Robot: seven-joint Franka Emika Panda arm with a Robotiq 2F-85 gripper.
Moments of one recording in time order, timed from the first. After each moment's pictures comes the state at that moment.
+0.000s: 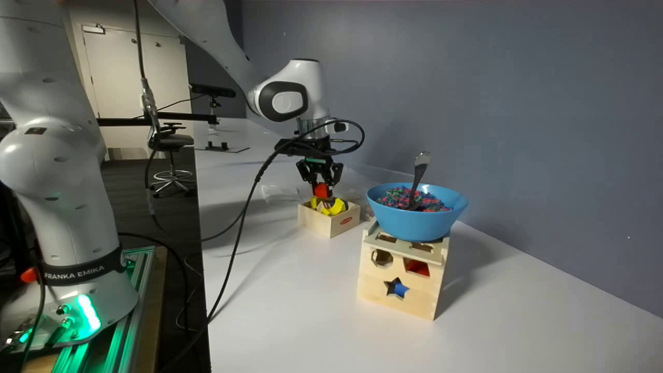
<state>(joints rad) 0.10 -0.08 -0.04 -2.42 0.06 2.57 -0.60</state>
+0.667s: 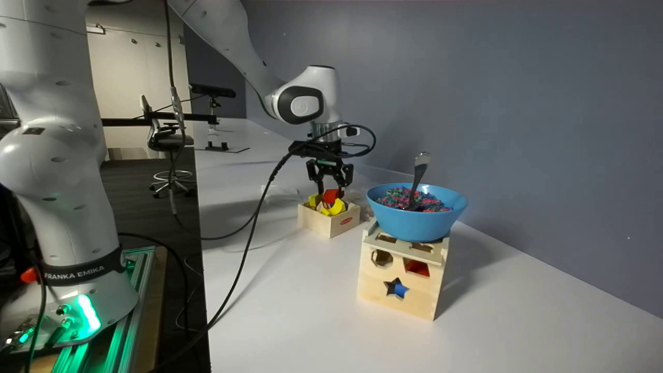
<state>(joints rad) 0.08 0.05 0.00 -2.28 0.06 2.52 -0.58</state>
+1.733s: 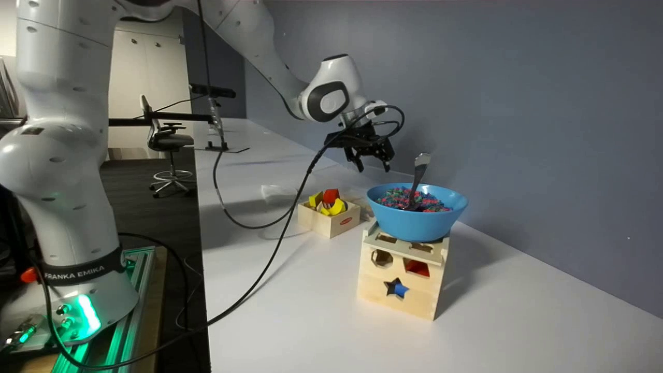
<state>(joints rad) 0.06 0.23 0.00 -2.01 -0.03 2.76 -0.42</state>
